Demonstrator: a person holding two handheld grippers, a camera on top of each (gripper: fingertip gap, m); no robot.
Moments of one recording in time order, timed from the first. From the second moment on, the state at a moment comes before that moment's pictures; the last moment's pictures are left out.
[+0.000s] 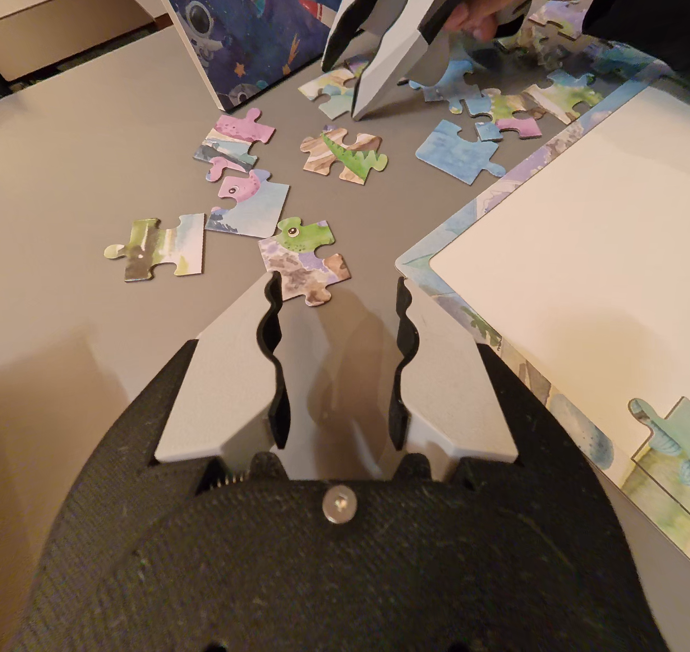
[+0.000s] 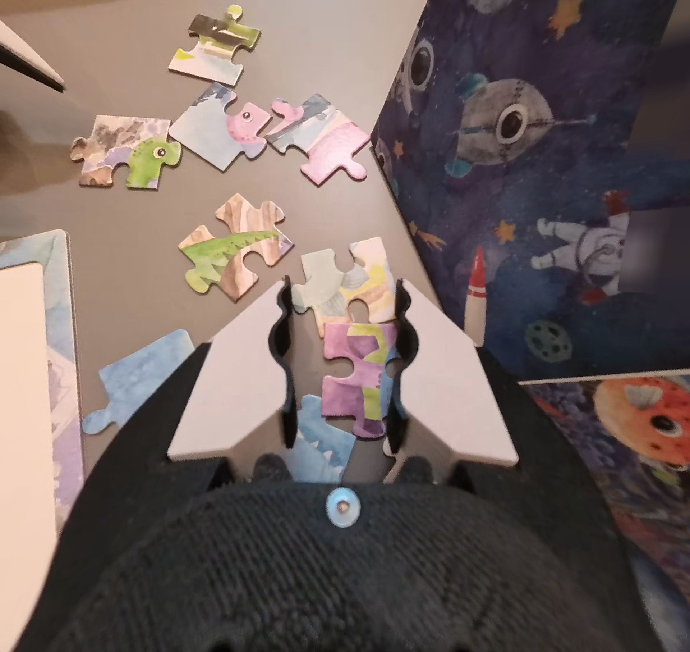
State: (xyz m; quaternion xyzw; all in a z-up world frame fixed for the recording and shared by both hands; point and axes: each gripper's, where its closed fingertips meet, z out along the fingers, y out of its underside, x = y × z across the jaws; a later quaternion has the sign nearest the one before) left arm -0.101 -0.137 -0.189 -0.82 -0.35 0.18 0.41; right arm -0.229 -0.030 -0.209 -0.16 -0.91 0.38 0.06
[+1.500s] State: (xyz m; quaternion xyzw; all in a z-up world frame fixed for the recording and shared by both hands) left arm -0.043 -0.081 -0.165 -0.80 -0.25 -0.05 0.54; right arm 0.011 -0.055 -0.201 0.11 -0.94 0.32 0.09
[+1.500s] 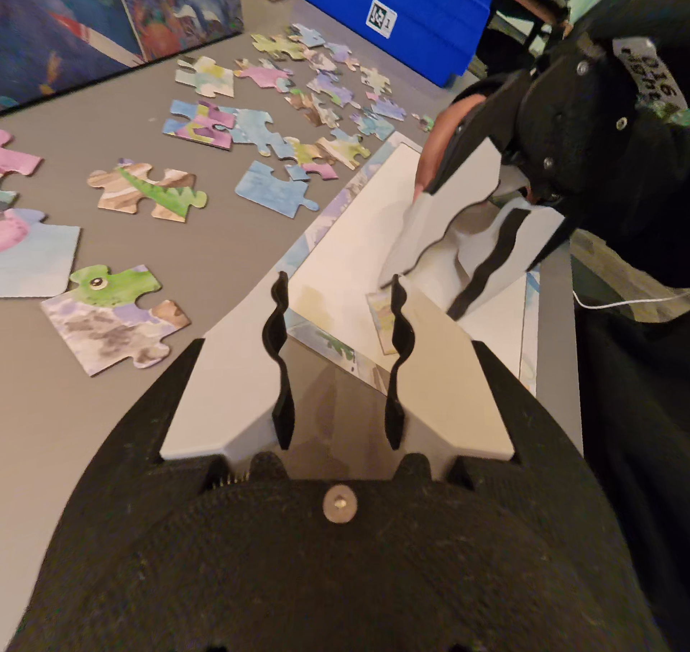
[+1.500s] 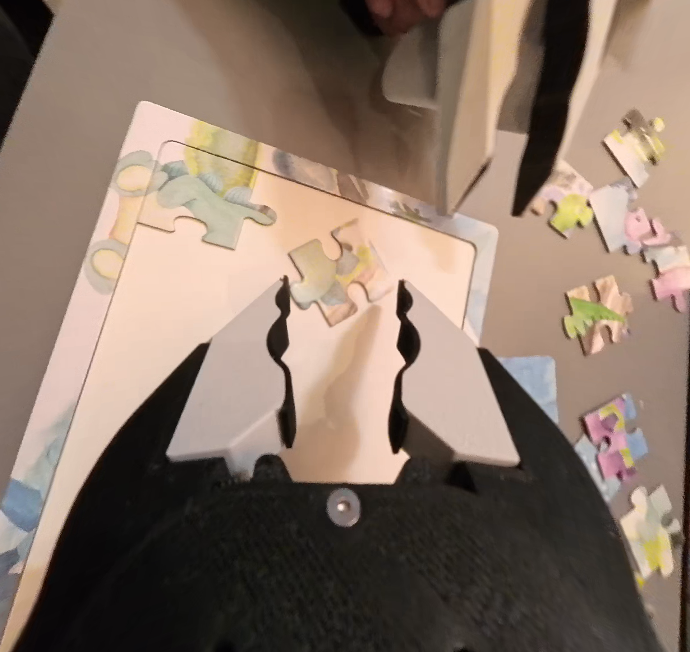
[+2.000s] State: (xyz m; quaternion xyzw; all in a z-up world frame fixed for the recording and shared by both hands) left arm -0.040 -0.078 -0.175 -0.82 -0.25 -0.06 0.51; right arm -0.006 -0.040 -0.197 -0.07 -0.92 0.38 0.07
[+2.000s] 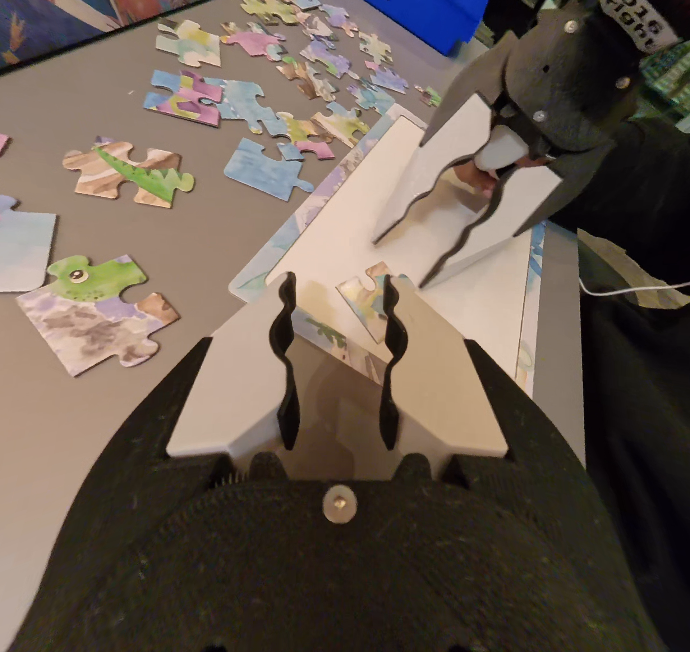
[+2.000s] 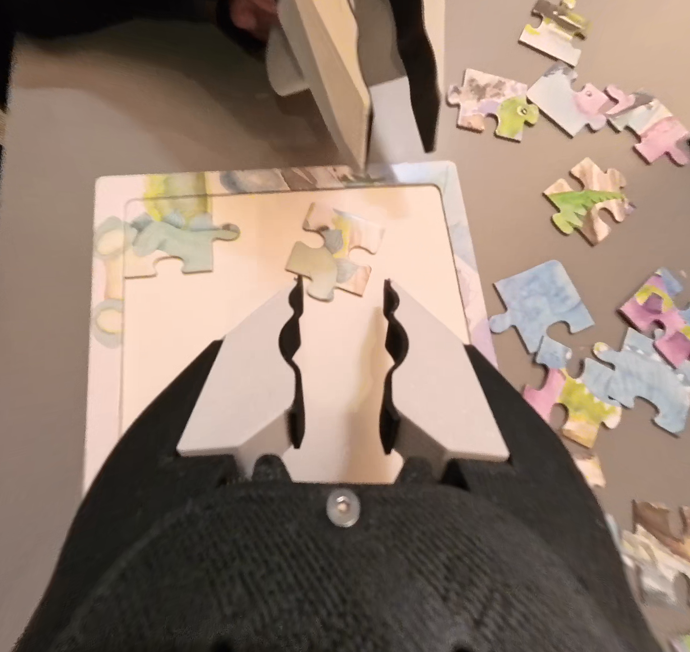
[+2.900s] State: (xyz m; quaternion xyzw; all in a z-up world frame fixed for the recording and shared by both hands) left arm -0.053 -0.091 -0.190 -0.83 -0.30 -0.04 0.47; right arm -0.008 -0.056 -0.209 -0.15 -0.92 0.36 0.05
